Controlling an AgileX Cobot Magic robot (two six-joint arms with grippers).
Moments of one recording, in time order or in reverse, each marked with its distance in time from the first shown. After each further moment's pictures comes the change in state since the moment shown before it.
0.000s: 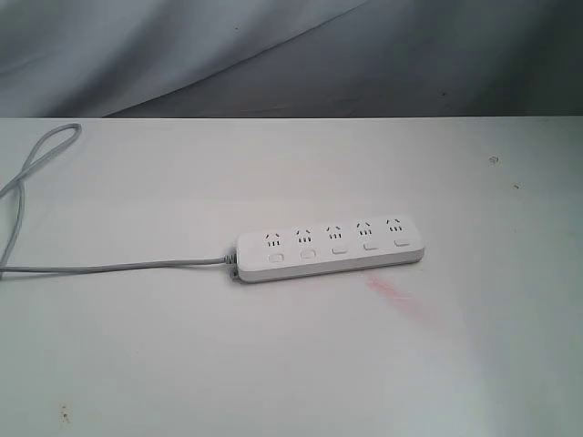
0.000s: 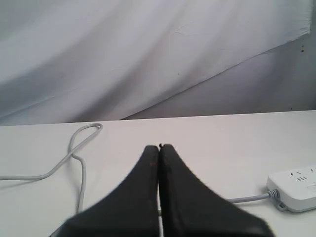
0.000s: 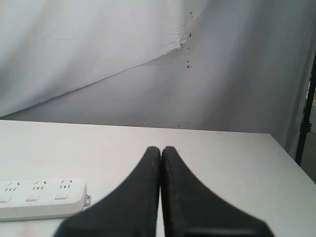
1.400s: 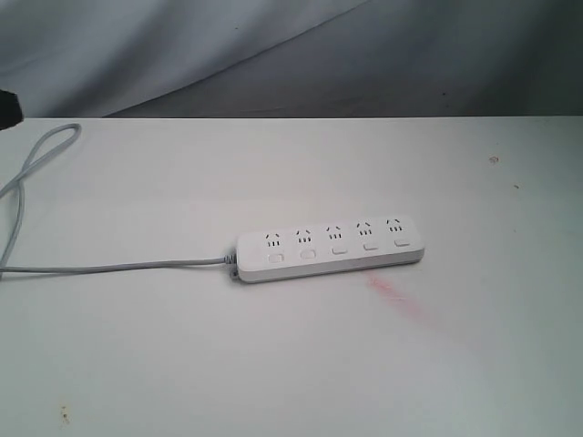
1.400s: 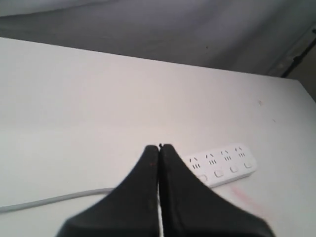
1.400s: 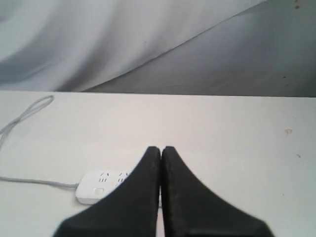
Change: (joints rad) left arm 0.000 0.964 -0.807 -0.664 0.400 0.319; right arm 0.210 0.622 -0.684 0.313 0.401 -0.081
